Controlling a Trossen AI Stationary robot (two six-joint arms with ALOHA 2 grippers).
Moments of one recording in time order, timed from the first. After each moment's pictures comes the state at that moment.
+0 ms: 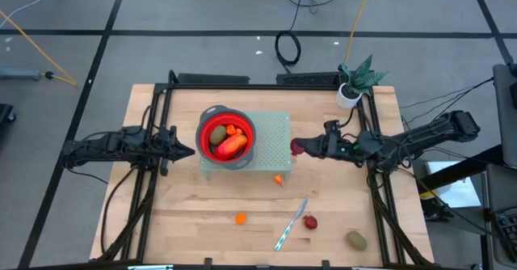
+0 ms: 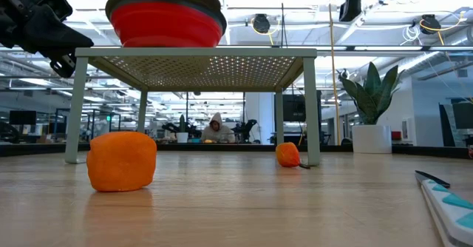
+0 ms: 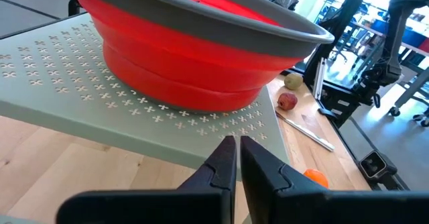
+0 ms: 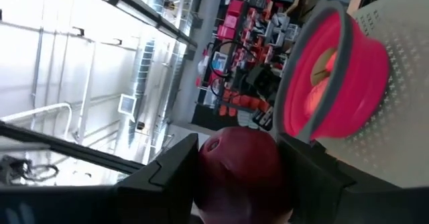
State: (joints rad) left arm 0.02 0.01 0.22 -0.41 0.08 -0.32; right arm 0.23 1.01 0.57 0.61 0.36 1.29
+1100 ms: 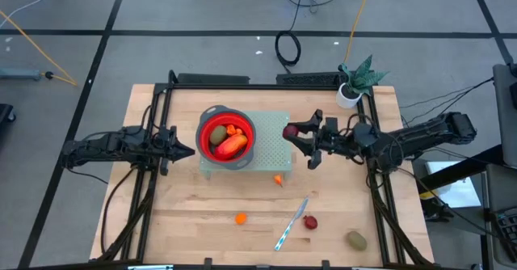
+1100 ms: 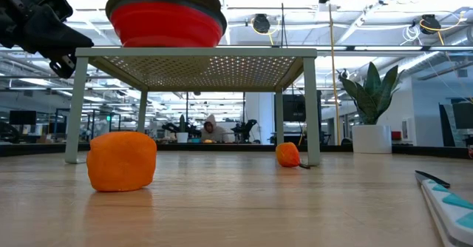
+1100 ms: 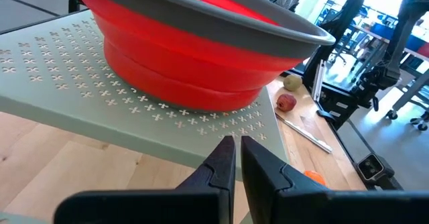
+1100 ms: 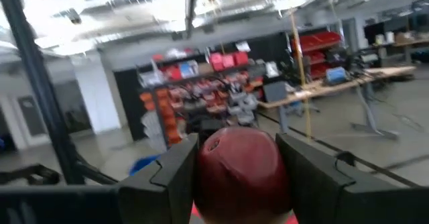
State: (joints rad) left arm 0.02 0.01 0.22 -0.41 0.08 -0.34; right arm 0.14 1.12 0.67 0.71 0.31 0.18
